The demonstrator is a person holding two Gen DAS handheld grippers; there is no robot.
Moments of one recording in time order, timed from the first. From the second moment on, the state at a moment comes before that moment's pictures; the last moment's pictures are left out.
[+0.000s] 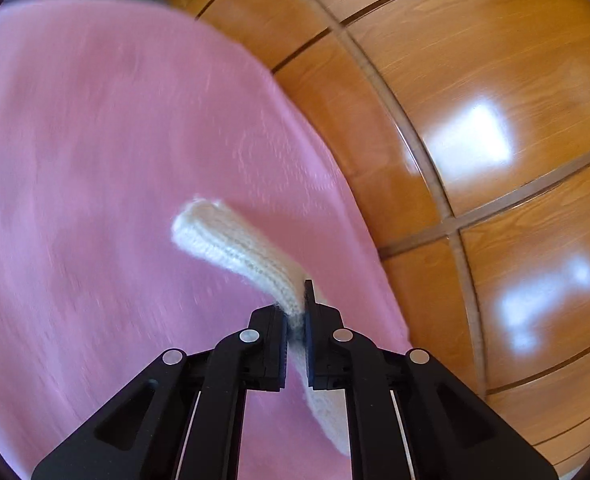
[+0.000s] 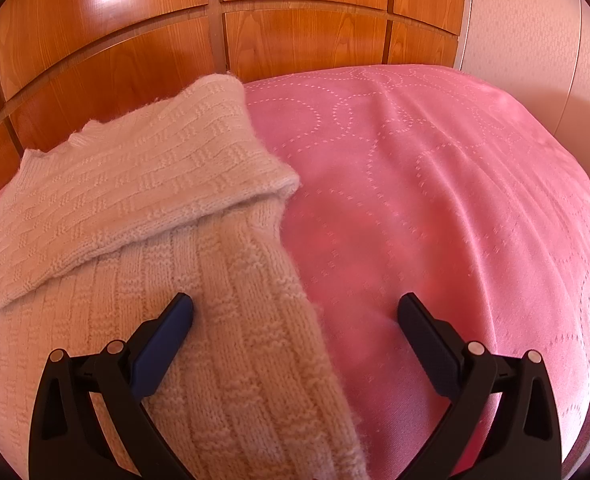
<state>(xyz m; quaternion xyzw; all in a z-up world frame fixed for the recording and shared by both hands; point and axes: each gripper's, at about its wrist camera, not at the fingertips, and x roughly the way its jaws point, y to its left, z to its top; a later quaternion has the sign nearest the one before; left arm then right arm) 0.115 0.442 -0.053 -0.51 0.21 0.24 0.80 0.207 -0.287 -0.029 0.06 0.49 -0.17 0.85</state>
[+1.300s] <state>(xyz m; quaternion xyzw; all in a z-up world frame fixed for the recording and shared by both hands) 0.271 -0.007 0.043 -0.13 0.27 -0.07 0.95 0.206 -0.289 -0.026 0.08 0.48 -0.17 0.86</state>
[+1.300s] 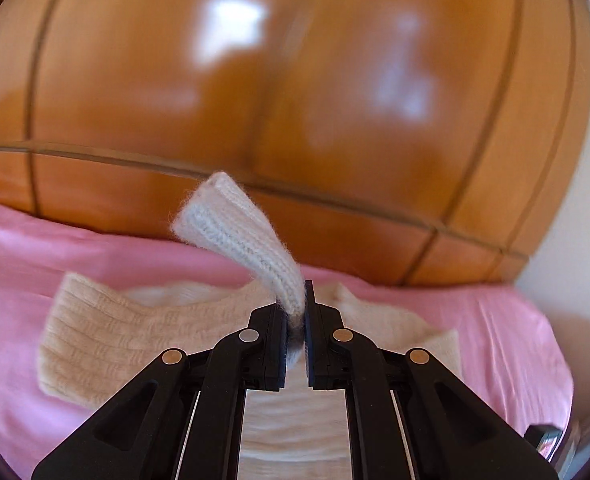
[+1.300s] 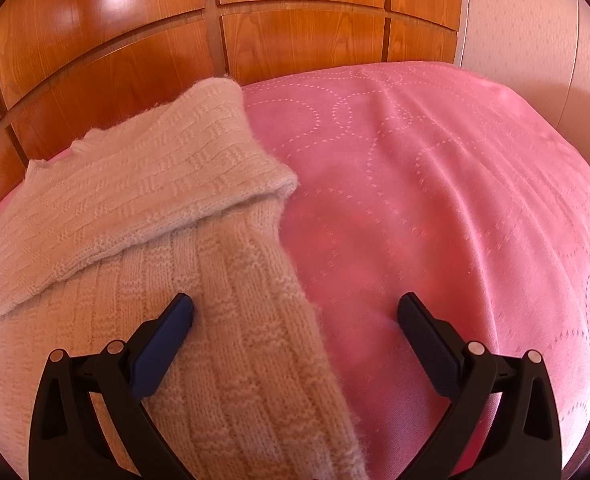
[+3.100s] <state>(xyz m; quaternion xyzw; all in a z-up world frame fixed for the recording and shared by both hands) 0.181 0.104 -0.087 -0.28 0.33 0.05 0.90 0.299 -0.217 0.021 0.14 0.47 0.04 0.87</state>
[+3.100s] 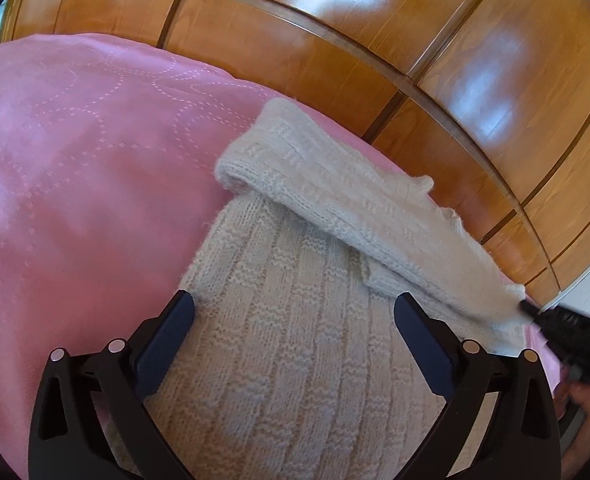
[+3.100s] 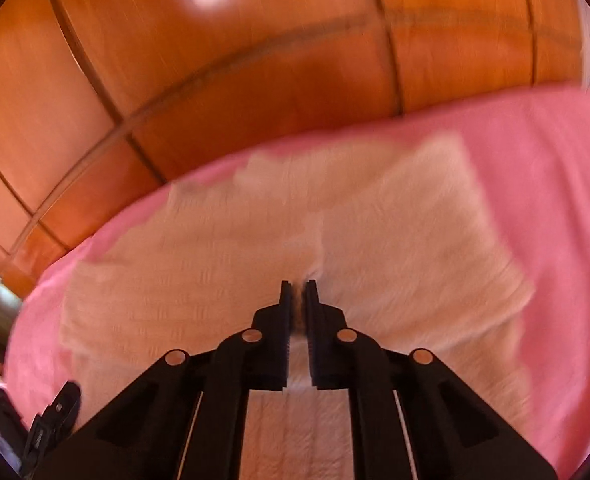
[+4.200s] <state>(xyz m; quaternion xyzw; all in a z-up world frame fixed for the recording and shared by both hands) 0.166 0.109 -0.081 -0.27 0.34 0.07 0.90 0.162 -0.280 -0.009 0.14 0.47 -0.09 0.87</state>
